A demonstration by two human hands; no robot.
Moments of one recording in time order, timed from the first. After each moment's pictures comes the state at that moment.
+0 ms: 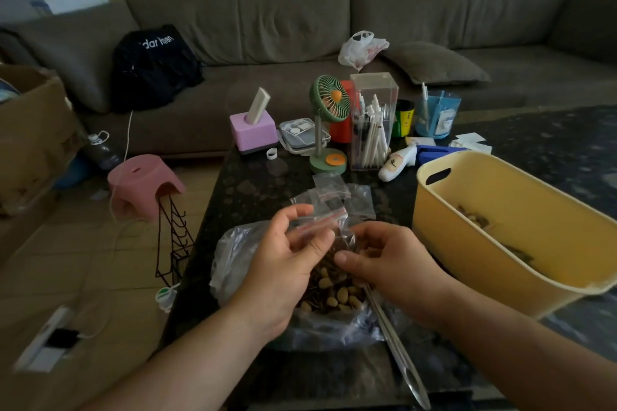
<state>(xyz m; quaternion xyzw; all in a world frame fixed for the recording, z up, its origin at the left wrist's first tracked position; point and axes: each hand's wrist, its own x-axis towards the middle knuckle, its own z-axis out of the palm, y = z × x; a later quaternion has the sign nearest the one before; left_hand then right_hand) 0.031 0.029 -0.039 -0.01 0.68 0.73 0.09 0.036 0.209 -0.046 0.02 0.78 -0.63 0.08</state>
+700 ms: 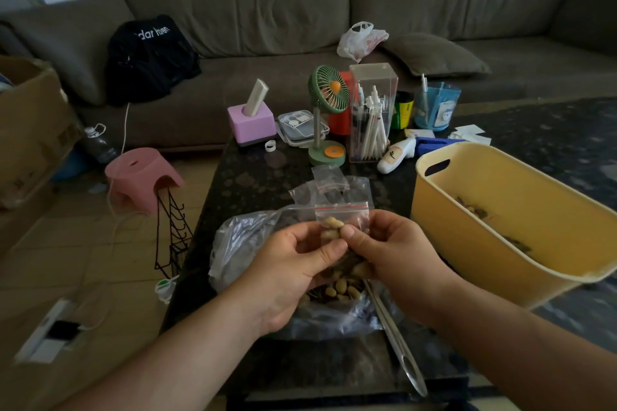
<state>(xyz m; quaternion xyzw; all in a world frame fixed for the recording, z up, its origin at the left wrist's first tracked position) 0.035 0.029 -0.038 -0.02 0.65 0.73 0.21 0.047 0.199 -0.039 0.06 0.64 -0.76 0.07</state>
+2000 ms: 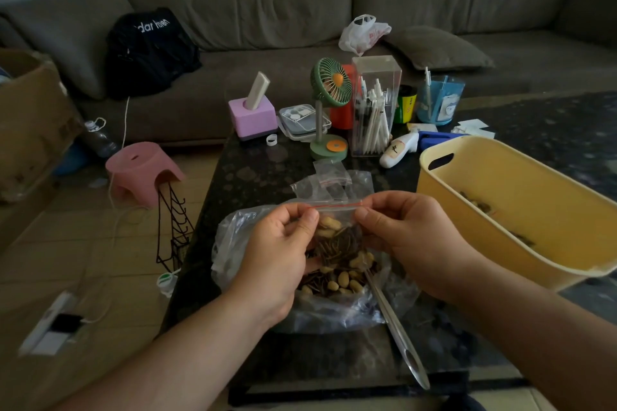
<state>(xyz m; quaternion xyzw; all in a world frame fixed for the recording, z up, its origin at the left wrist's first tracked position) 0.034 0.032 -0.035 -0.07 0.65 0.75 0.08 0.041 0.217 -0.022 0.04 0.71 -0.70 0.05</state>
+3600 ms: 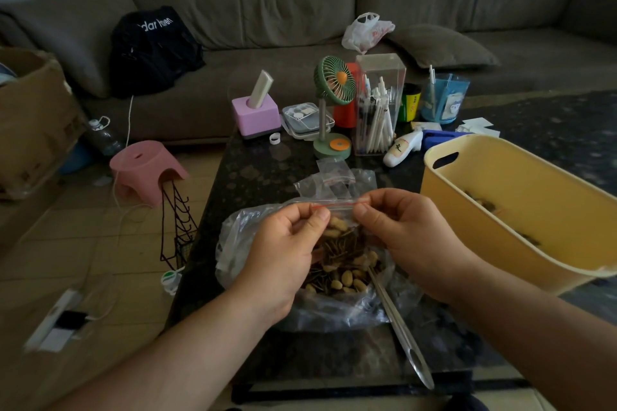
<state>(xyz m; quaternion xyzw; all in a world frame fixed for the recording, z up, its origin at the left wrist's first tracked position) 0.033 0.030 -0.037 -0.03 0.69 0.72 0.08 0.038 0.211 -0.028 0.01 0.74 -0.67 0.02</state>
